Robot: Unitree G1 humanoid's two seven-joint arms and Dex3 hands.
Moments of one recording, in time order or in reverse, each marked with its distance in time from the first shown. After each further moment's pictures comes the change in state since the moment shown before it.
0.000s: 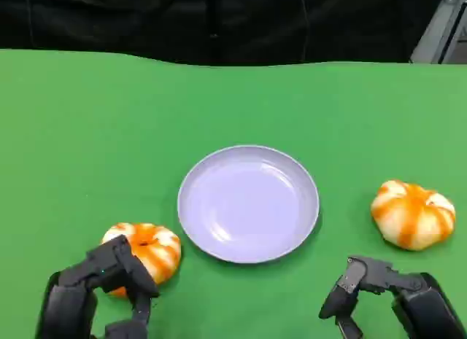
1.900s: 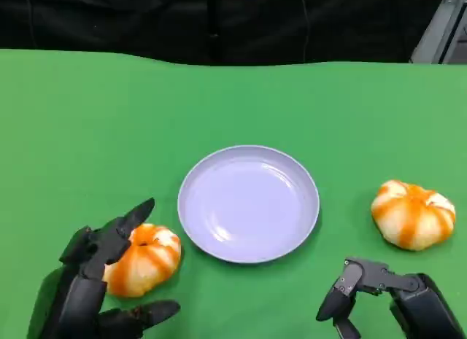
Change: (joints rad) left arm 0.047 0.059 0.019 -0.235 0.493 0.301 0.149; right arm 0.002 0.004 0.005 -0.006 -0.013 0.009 -0.001
